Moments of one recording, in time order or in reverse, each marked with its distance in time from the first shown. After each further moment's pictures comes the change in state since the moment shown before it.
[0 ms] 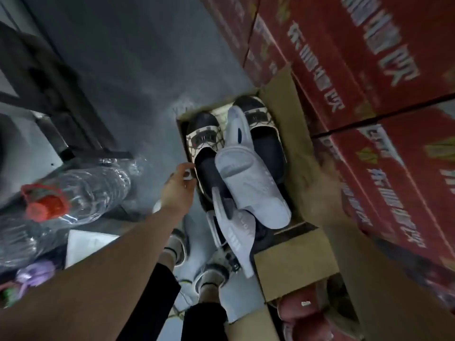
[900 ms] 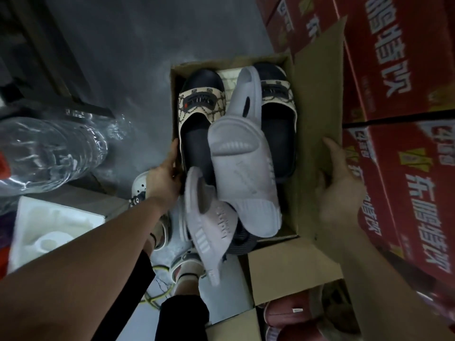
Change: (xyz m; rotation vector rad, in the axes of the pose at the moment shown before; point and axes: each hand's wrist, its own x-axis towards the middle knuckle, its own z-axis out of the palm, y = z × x) left_hand 0.024 -0.087 0.035 0.160 -0.030 -0.063; right_hand -0.008 0.003 0.036 -0.135 0.115 -0.019
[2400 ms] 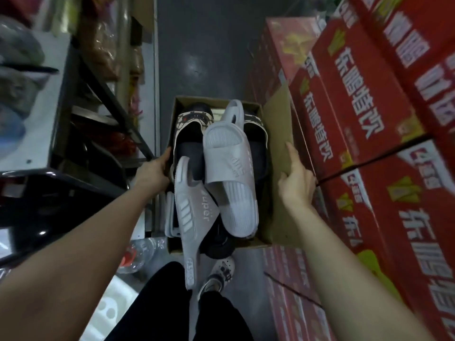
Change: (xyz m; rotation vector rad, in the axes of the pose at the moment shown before) left_hand -0.074 0.283 -0.557 0.117 0.332 0.001; right_hand 0.203 -0.424 -0.427 0.093 0.033 -0.268
